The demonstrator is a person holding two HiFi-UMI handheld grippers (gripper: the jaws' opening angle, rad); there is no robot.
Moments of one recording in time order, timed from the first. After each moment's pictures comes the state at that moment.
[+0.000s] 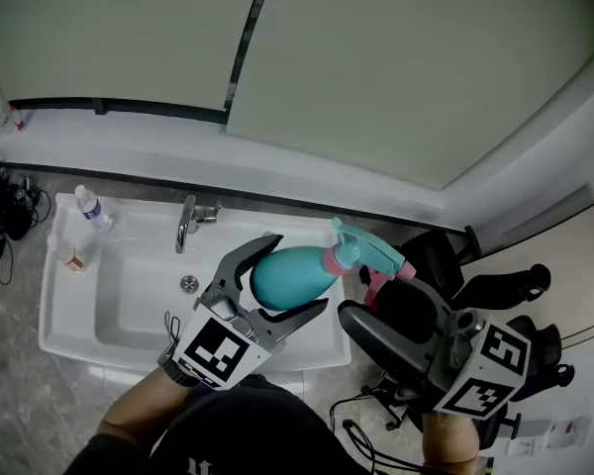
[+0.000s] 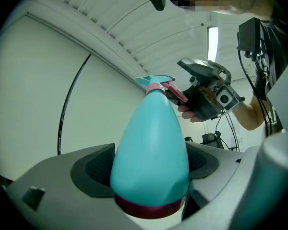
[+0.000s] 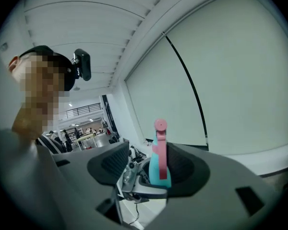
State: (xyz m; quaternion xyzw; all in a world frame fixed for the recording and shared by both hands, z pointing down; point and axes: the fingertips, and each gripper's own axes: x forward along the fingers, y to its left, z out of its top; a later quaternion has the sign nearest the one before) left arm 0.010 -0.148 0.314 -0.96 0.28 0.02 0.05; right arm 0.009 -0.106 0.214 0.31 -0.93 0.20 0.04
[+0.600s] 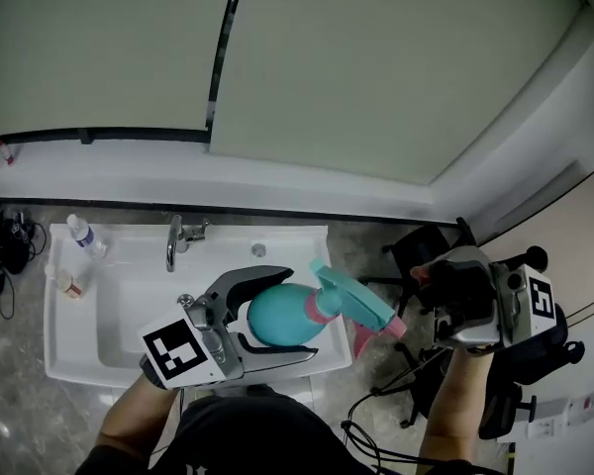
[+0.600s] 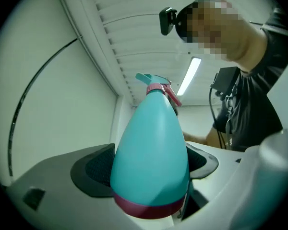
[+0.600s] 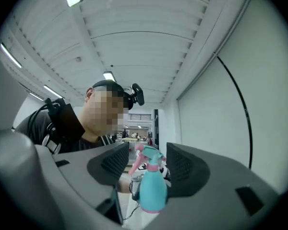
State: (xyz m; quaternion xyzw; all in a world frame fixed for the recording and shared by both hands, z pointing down) left arm 0.022 -0.082 0.279 -0.99 0.05 0.09 0.02; right arm 0.086 -0.054 0.135 0.02 -1.00 -0.01 -0.06
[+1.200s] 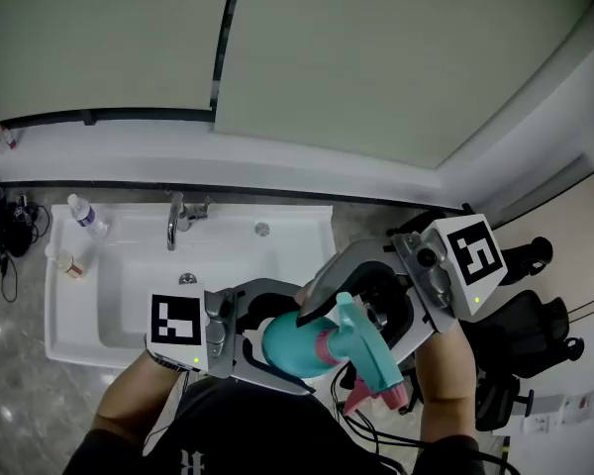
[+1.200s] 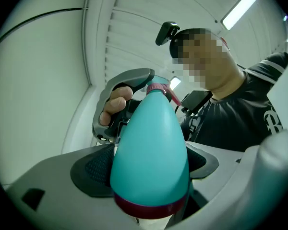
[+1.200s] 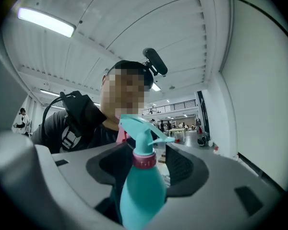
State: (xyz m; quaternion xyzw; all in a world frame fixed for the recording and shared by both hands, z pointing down) left arm 0.038 -0.012 0.277 -0.98 -0.19 0.11 -0.05; right arm -0.014 -0.010 0.176 -0.30 -0.95 0.02 -0.01
